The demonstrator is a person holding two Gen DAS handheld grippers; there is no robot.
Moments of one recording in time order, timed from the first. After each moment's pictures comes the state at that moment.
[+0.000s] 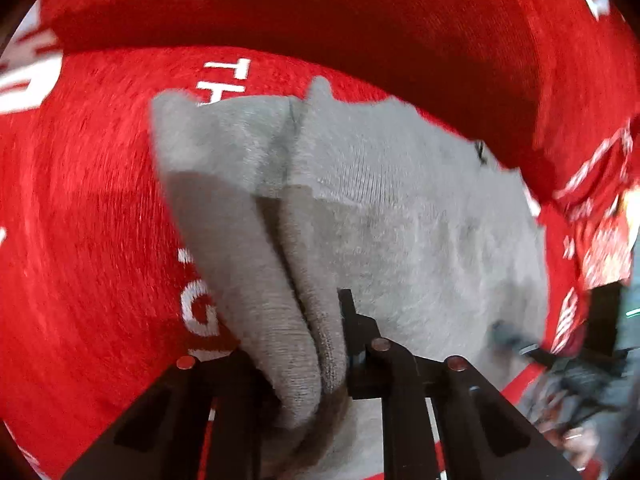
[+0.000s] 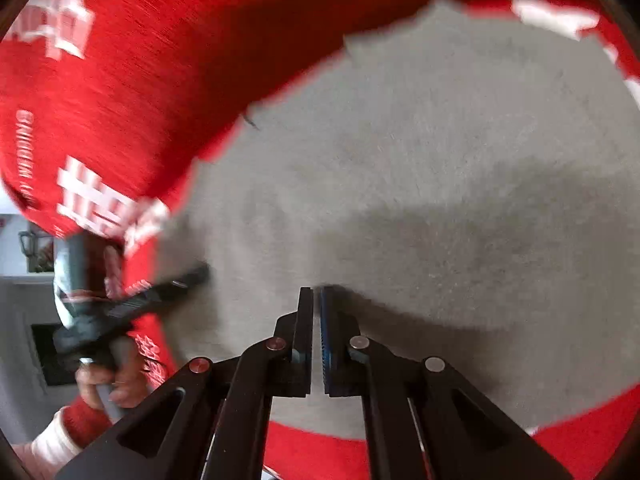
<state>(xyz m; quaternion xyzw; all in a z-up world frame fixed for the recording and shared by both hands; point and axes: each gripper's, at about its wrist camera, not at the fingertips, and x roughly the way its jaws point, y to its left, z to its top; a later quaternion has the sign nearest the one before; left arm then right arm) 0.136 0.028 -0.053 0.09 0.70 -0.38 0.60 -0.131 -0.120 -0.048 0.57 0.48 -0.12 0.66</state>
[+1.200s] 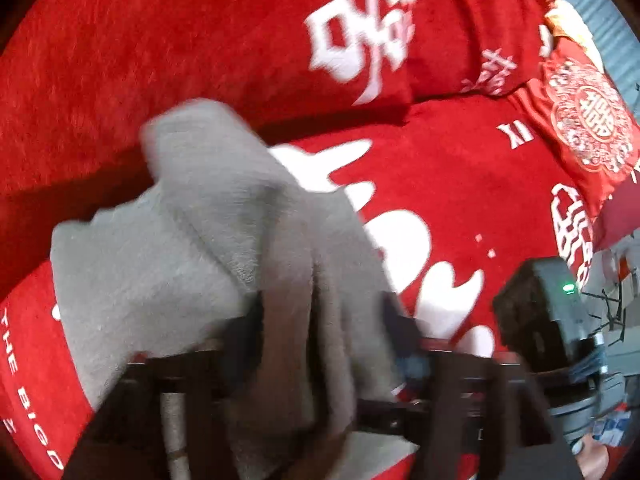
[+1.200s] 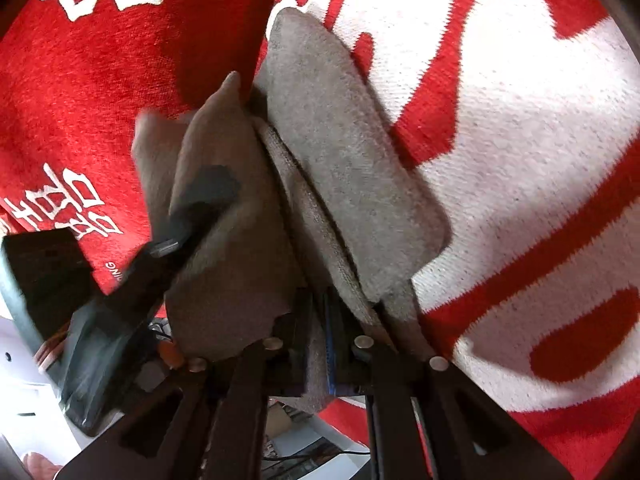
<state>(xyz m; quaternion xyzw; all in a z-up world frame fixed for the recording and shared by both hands) -0.131 -0.227 0.004 0.30 0.53 -0.54 0.58 -0.330 -0.231 -0.092 0.76 0.32 -0.08 0.56</state>
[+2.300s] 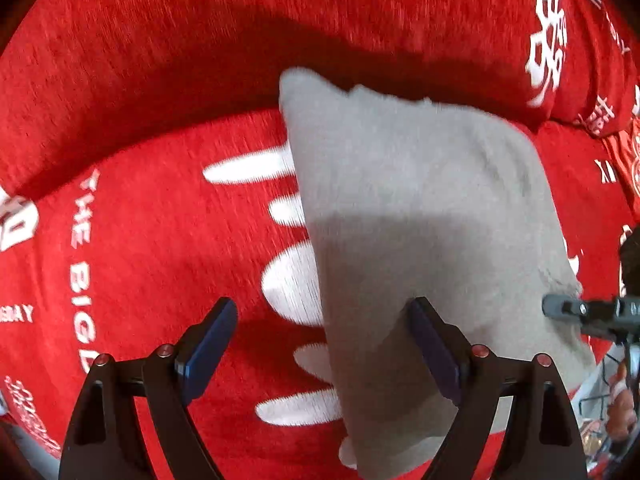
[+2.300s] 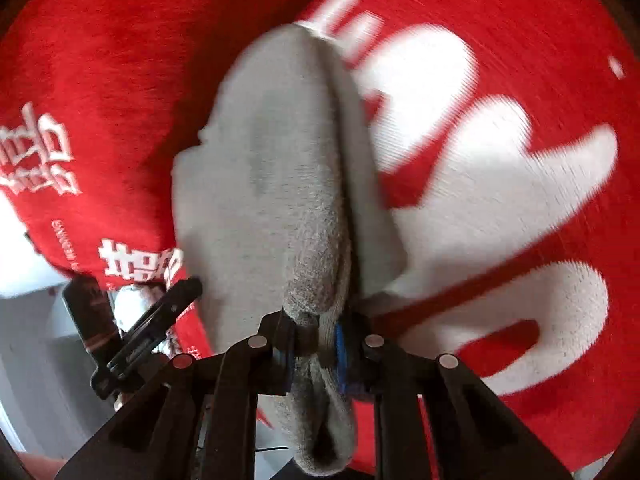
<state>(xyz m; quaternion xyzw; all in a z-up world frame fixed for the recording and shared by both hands) -0.030 -0.105 -0.016 0.29 0.59 -0.39 0.65 -0.350 -0.251 -0.077 0.67 0.40 -0.13 0.61</state>
